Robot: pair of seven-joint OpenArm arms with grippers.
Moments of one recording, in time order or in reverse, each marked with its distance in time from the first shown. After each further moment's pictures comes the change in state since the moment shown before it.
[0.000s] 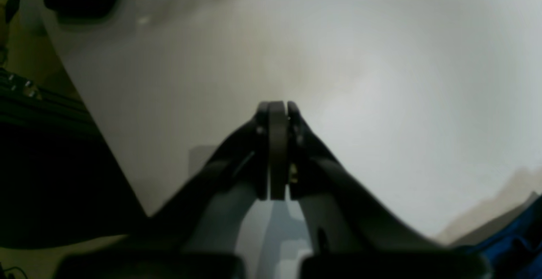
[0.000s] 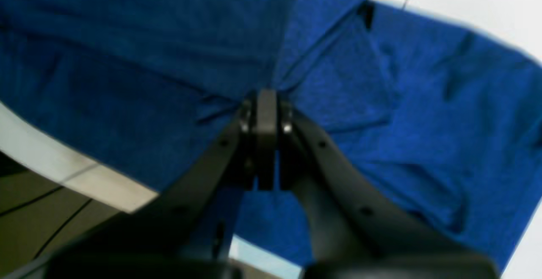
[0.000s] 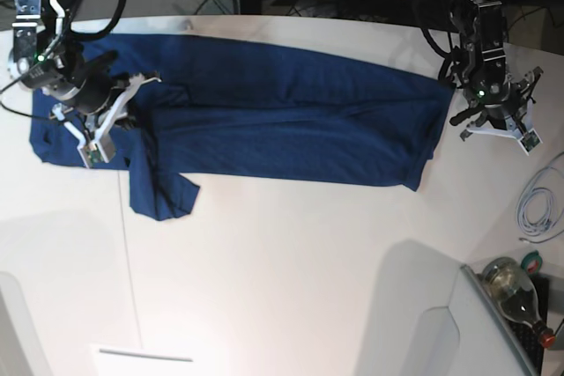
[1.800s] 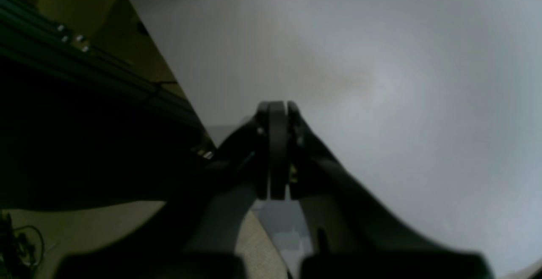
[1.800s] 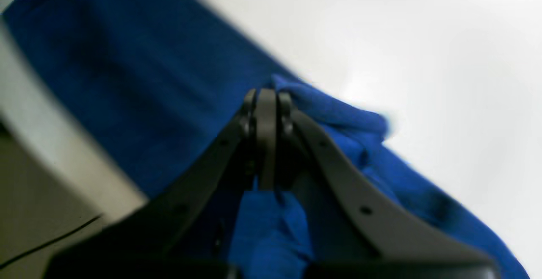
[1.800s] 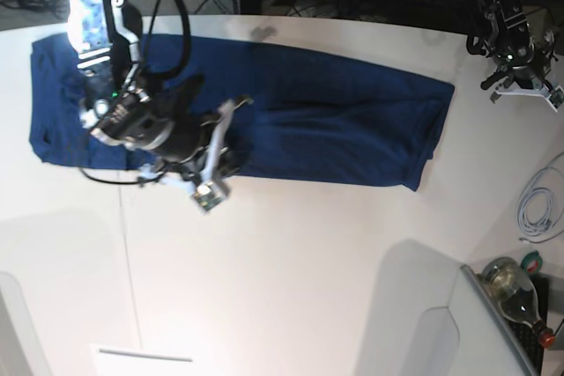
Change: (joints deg) left arm 6.1 0.8 -13.1 0.3 0.0 -5.7 -0.4; right arm 11.2 -6.3 -19.9 1.7 -9.8 1.9 -1.9
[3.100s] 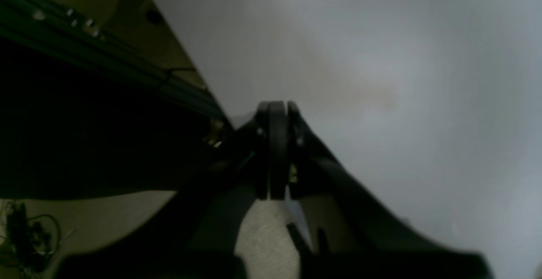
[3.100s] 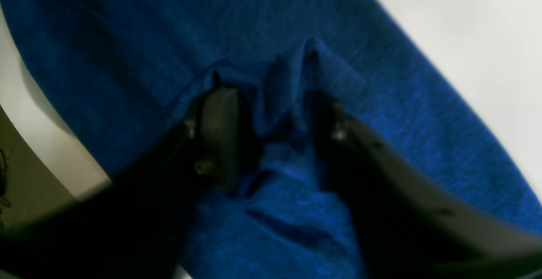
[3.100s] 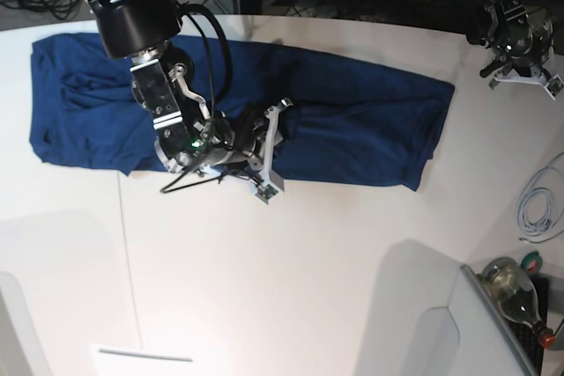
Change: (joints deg) left arm 1.6 -0.3 -0.6 -2.4 0.0 -0.2 0.0; right arm 14.8 -5.8 -7.1 -34.6 -1.1 -0.4 1.2
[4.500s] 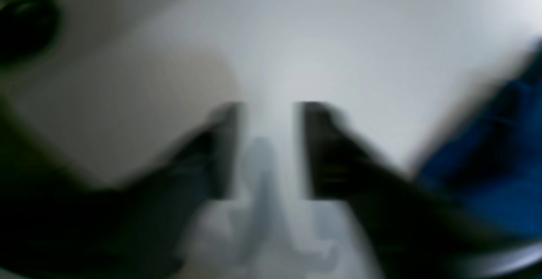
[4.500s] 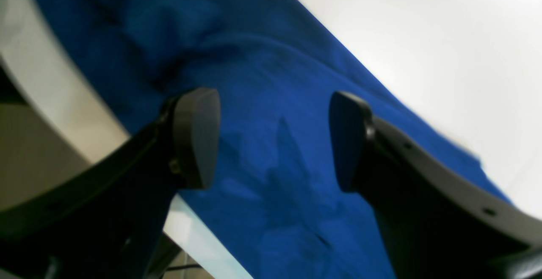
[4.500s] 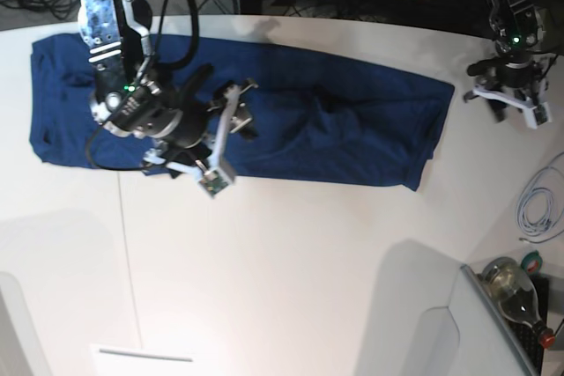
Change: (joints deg) left arm 2.3 2.8 -3.0 11.2 0.4 -35.0 -0.1; right arm -16.3 4.9 7.6 34.0 0.1 0.2 -4.8
